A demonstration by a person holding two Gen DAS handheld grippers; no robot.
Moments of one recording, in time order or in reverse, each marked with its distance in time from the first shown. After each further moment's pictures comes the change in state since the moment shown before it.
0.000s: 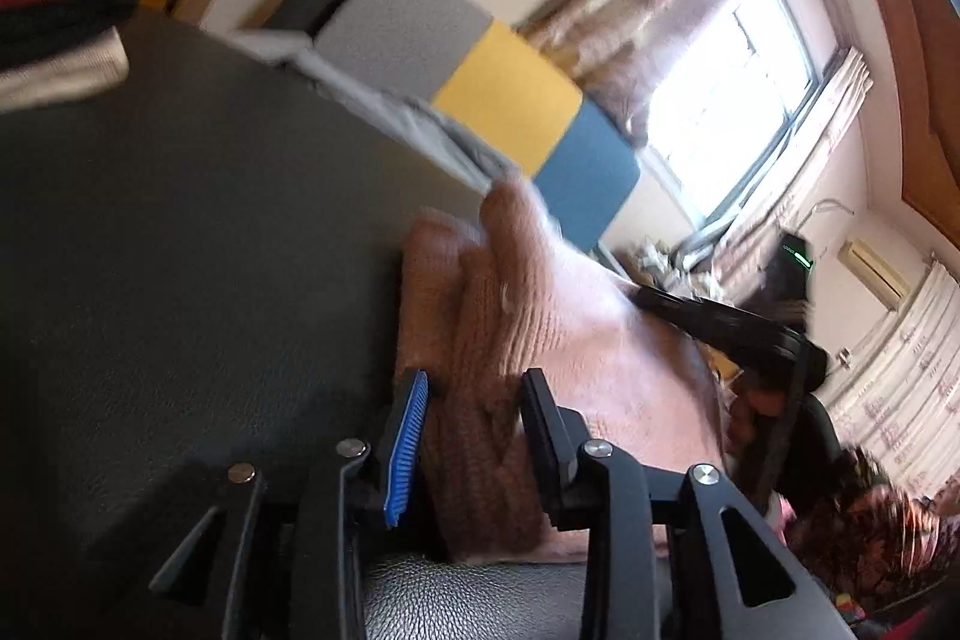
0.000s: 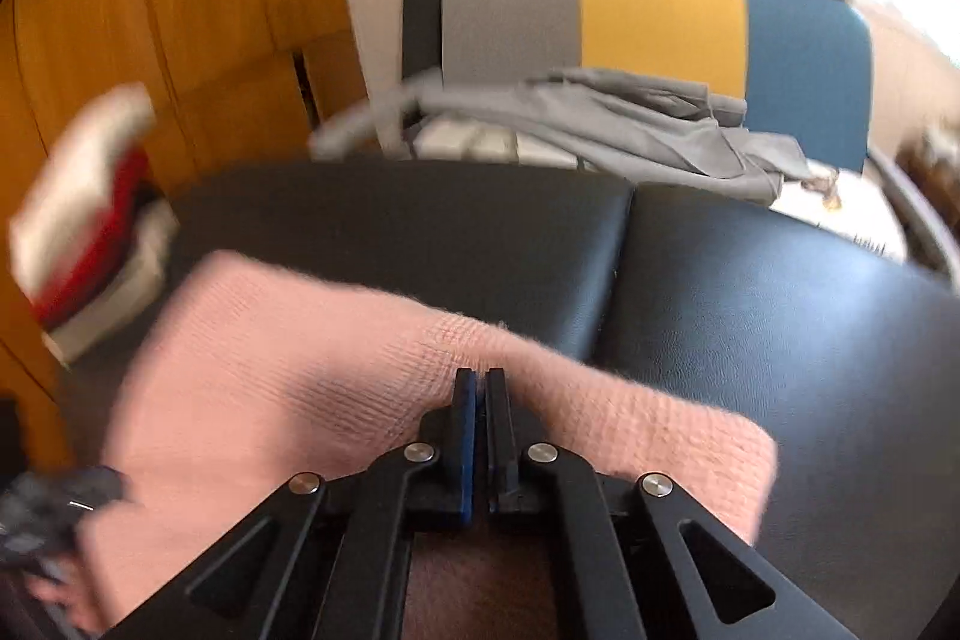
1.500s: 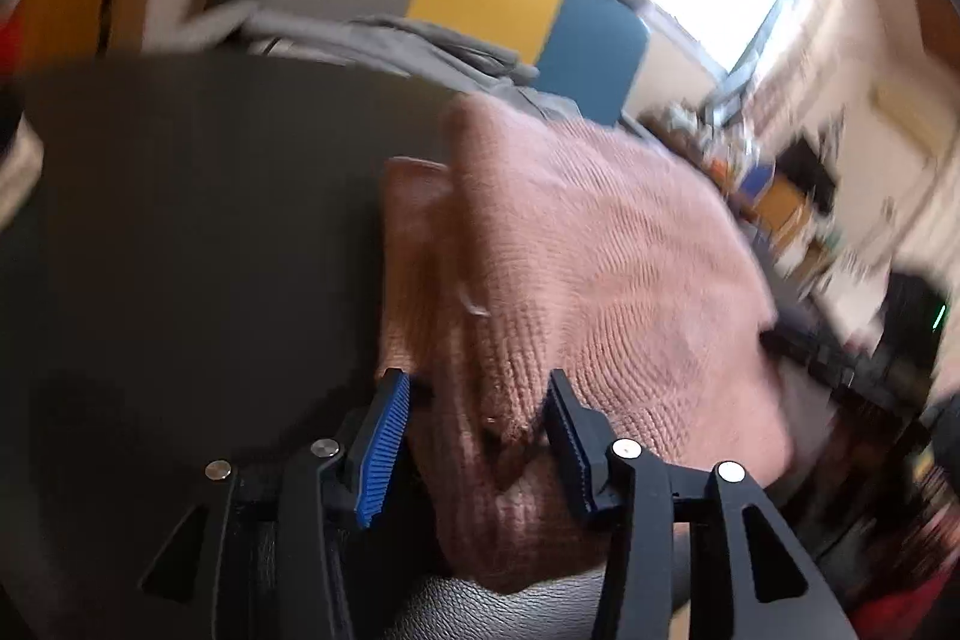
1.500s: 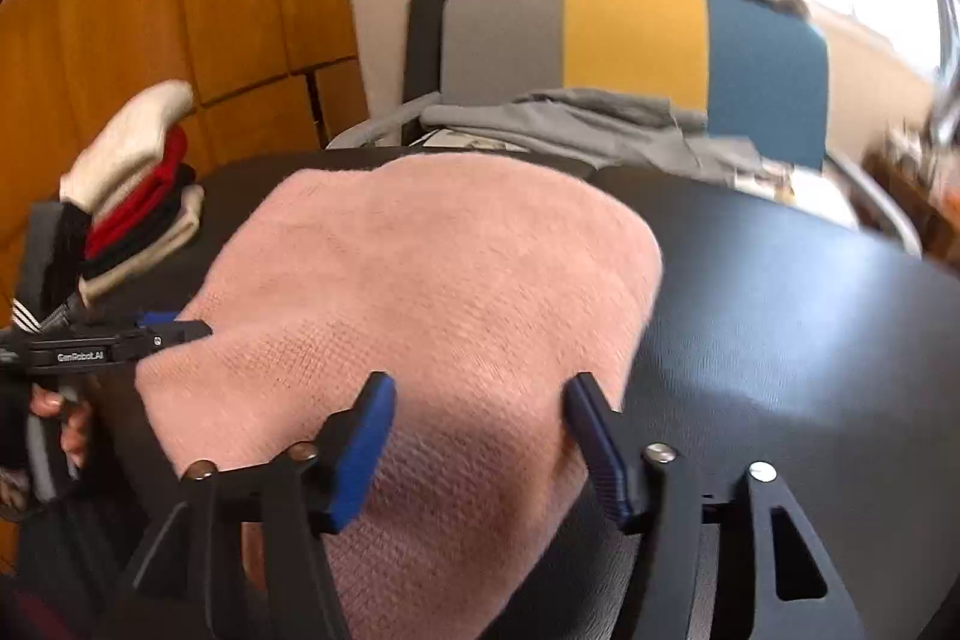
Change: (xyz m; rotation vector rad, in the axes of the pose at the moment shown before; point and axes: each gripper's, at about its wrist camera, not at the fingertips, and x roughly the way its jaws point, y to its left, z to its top) left arm 0.053 -0.015 0.035 0.123 0.338 0.078; right arm -0.052 0.039 -0.091 -0.012 -0.014 -0.065
